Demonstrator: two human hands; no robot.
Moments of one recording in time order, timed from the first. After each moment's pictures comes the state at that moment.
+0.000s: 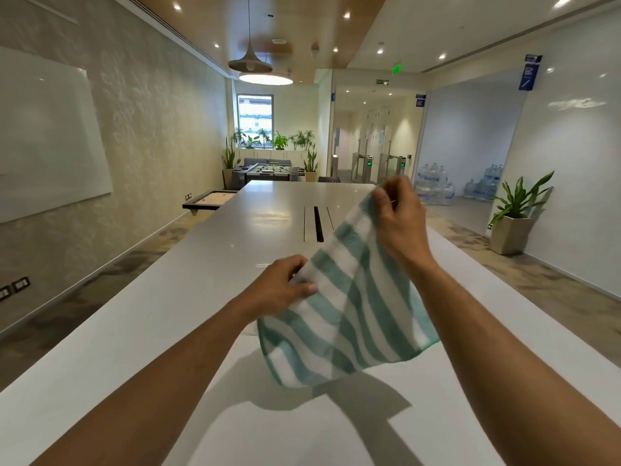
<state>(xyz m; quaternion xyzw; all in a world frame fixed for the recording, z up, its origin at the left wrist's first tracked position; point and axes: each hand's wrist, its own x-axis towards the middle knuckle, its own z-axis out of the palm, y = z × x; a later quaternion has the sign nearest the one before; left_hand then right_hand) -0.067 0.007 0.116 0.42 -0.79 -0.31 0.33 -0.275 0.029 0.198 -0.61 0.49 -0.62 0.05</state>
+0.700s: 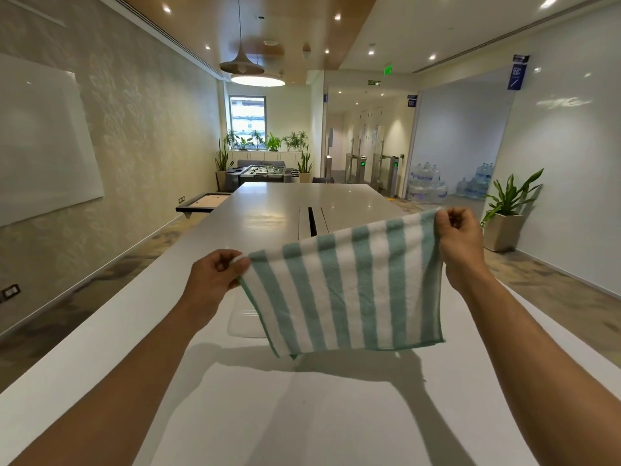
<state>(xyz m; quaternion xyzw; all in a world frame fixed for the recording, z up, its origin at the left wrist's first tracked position) 0.009 -0.019 0.096 0.36 -0.56 -0.45 0.60 -0.370 0.031 0.170 -0.42 0.53 -0.72 0.16</state>
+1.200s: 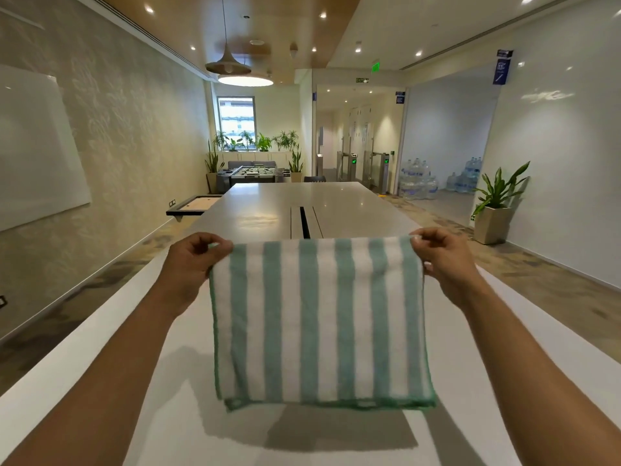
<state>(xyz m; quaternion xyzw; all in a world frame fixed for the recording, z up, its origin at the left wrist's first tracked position) 0.019 -0.020 0.132 0.37 -0.58 -0.41 0.60 -0.380 0.054 0.144 -0.48 0.49 -0.66 0.31</state>
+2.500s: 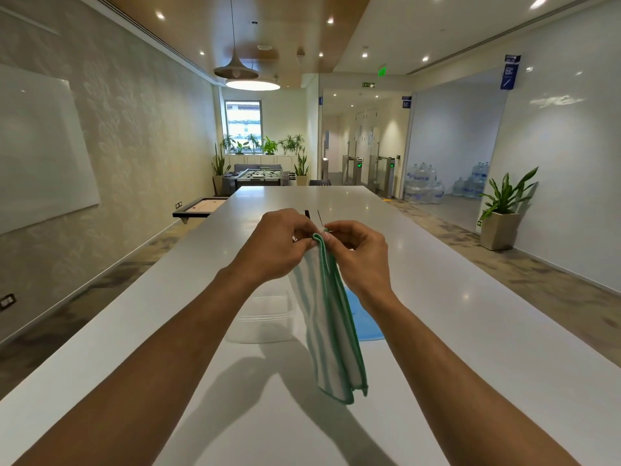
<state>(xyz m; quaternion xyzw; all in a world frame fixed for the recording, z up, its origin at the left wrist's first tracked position) -0.092 0.027 0.196 0.39 -0.82 -0.04 0.41 -0.244 0.040 0.152 -0.58 0.42 -0.67 0.18</state>
